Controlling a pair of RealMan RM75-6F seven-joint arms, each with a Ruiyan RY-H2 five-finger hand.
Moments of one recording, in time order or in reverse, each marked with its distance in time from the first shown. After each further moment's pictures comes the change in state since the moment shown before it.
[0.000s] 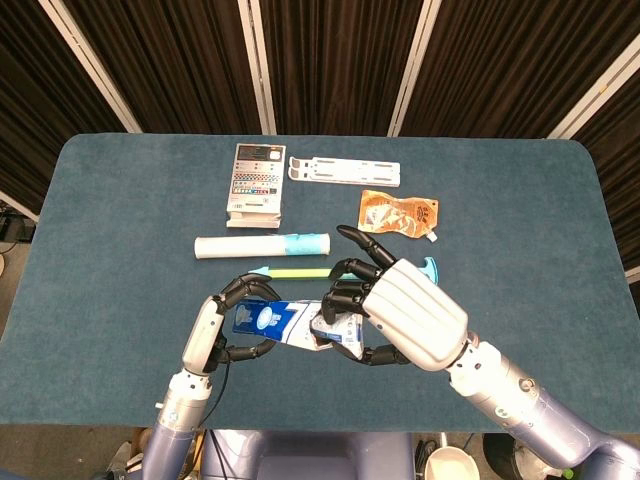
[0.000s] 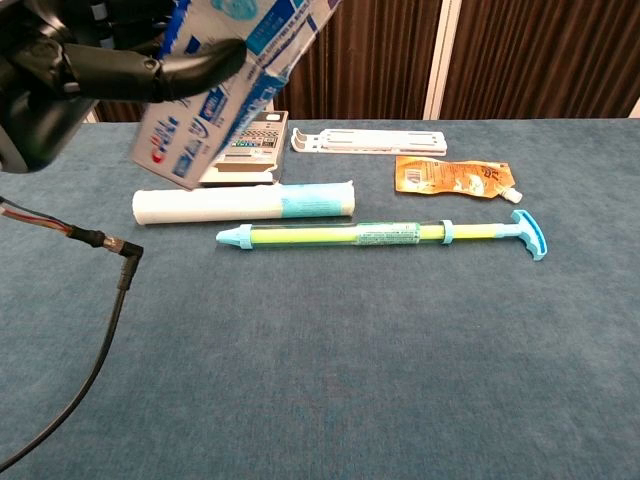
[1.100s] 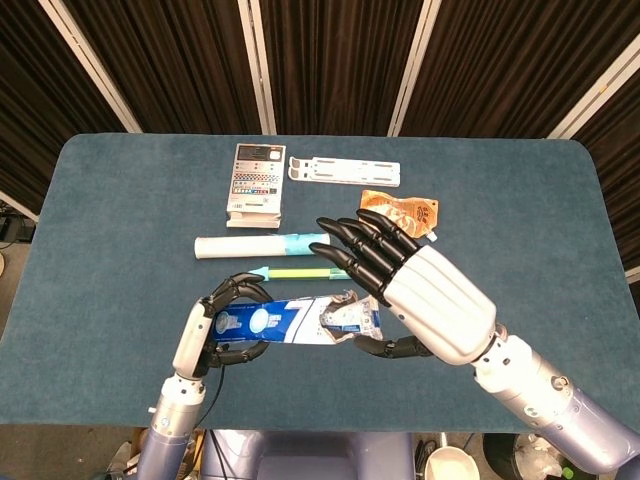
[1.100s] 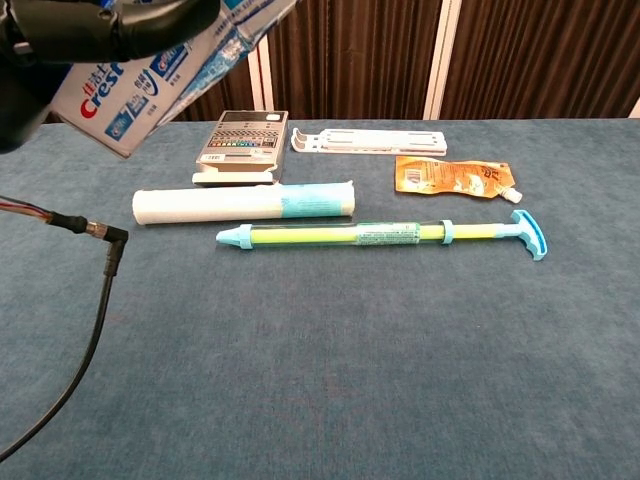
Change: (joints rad) left arm 0.019 0.000 0.005 -0.014 0.050 0.038 -0.063; right arm -0.030 0.166 0.044 0.000 -0.022 0.021 0.124
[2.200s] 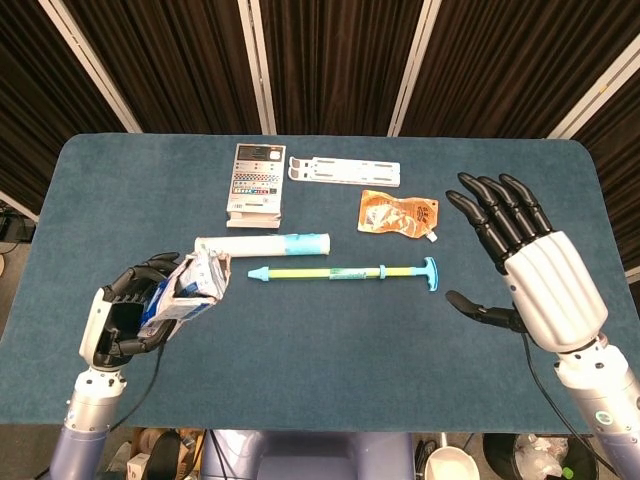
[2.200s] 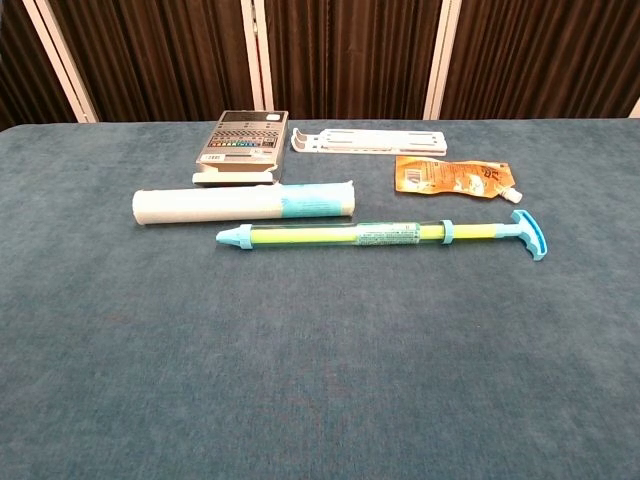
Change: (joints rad) left arm 0.091 0.411 0.036 -0.058 0.008 0.030 -0.700; right arm -0.246 -0.013 -0.092 0.024 0.040 0.289 -0.221
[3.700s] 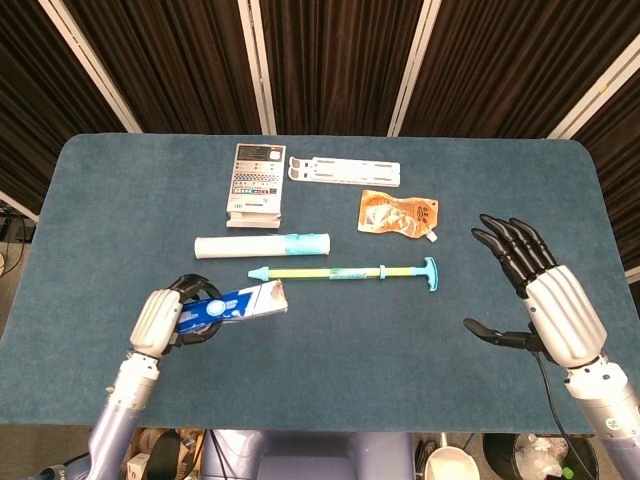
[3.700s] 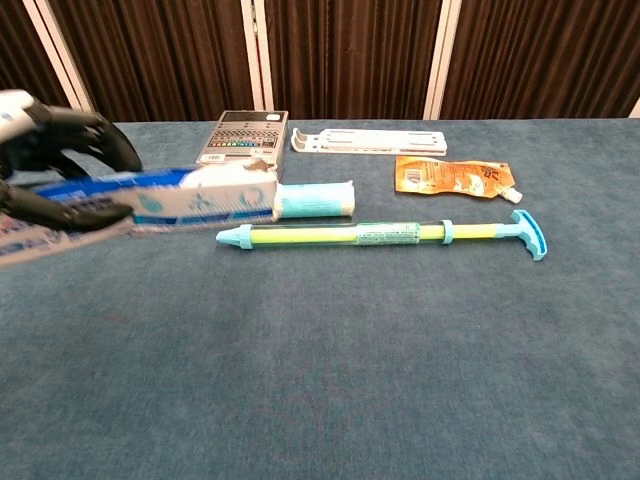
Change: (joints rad) left arm -0.060 -0.181 -0.002 0.215 -0.237 -0.214 0.916; right arm -0.111 -0.208 -0.145 0.259 -0.202 0.061 0.240
